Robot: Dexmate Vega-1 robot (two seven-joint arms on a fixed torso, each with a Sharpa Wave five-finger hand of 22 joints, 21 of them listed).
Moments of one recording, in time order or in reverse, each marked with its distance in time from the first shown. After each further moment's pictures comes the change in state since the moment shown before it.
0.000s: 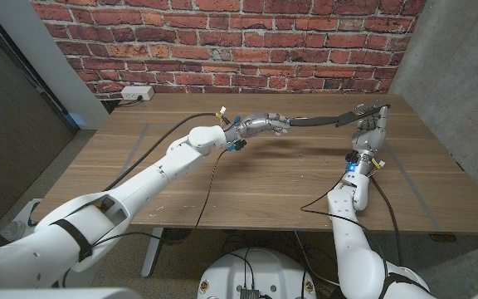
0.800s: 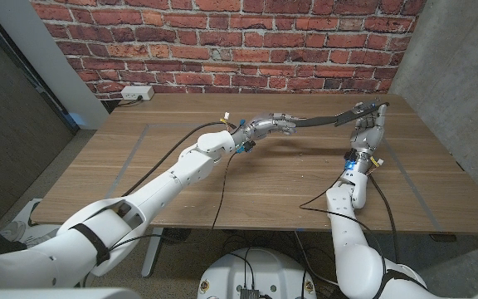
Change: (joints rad) left arm 0.013 -0.081 -0.014 0.050 -0.069 -0.002 0.010; left_hand 0.191 0.027 0.013 -0.005 -0.027 0.118 0.042 -0.039 -0.002 0.123 -0.012 0.057 0.032 0.120 -0.012 0.077 0.086 0.067 -0.007 -0.008 0.005; right arm 0.008 0.014 0.006 -0.013 -0.013 -0.004 0.005; right_hand 0.003 -0.003 -0.008 0.008 0.004 0.003 -0.003 -0.005 0.001 0.004 -0.003 0.000 0.000 0.000 0.001 -0.007 0.004 -0.007 0.000 0.019 -0.005
